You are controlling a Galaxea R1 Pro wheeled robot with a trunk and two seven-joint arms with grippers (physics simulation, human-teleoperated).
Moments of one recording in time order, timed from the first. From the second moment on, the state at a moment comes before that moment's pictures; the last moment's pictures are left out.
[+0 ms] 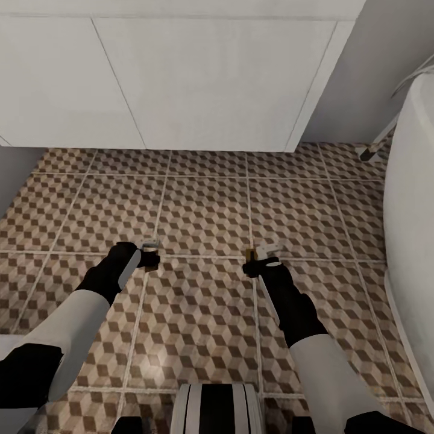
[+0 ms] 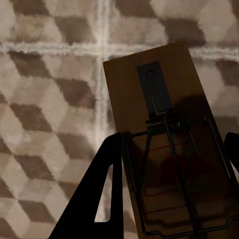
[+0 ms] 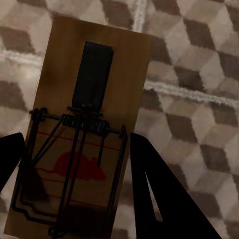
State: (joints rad) left arm -1.05 0.07 -0.16 -0.69 0.21 0.78 0.17; right arm -0.80 0.17 0.10 -1.05 0.20 0.72 -0.09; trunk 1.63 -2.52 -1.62
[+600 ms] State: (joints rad) left arm -1.05 0.07 -0.16 -0.70 0.21 0.78 0.17; right arm -0.80 0.17 0.11 -1.07 0.20 0.71 -0.09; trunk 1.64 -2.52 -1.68
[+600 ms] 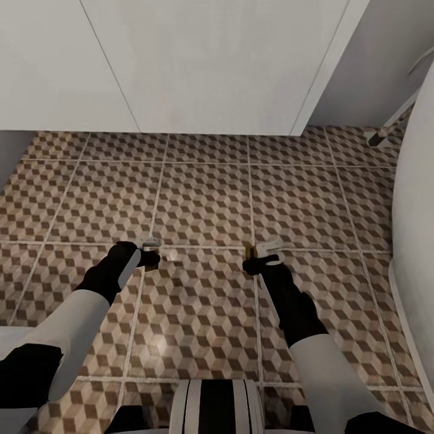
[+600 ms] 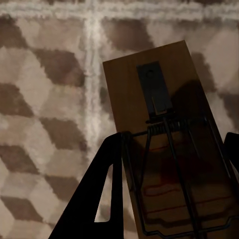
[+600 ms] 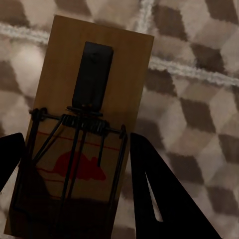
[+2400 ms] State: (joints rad) left arm -1.05 0.09 -0.16 -0.84 0.19 0.58 0.16; right arm -0.98 0.17 0.27 -0.95 0.20 0.40 -0.11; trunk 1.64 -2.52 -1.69
